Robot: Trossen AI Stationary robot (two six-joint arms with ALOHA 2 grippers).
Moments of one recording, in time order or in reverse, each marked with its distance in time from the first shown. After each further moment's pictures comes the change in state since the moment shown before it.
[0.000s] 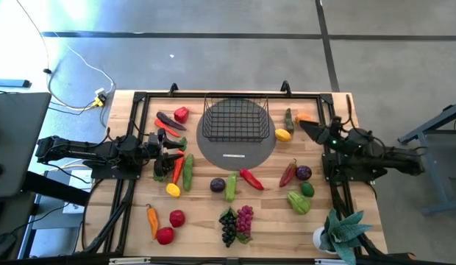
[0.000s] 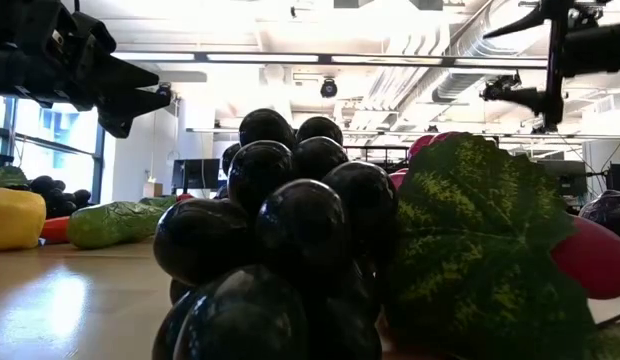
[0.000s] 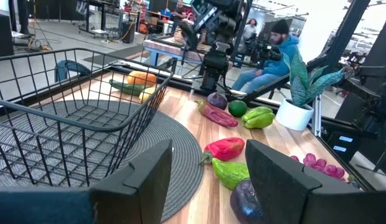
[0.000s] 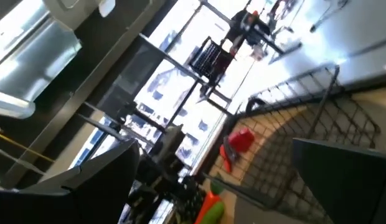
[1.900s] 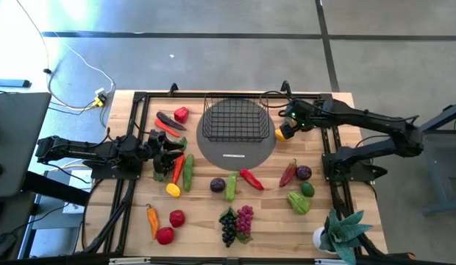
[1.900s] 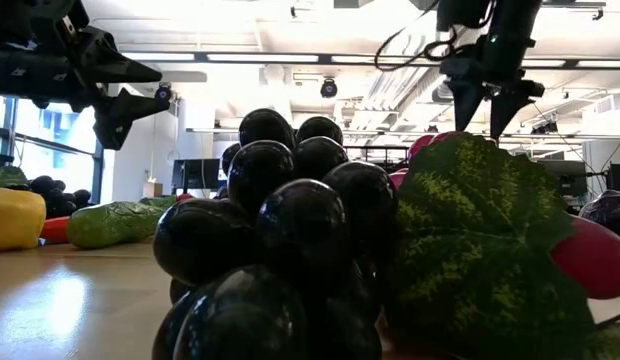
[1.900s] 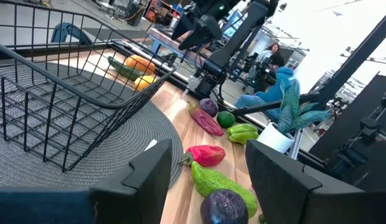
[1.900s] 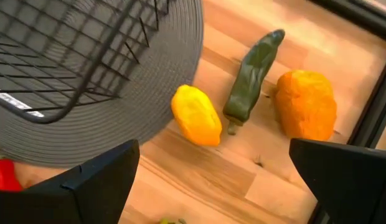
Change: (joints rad) left arm 0.000 0.000 0.000 0.000 -0.018 -0.279; right arm -0.296 1.126 0.802 -1.021 -0.213 -0.251
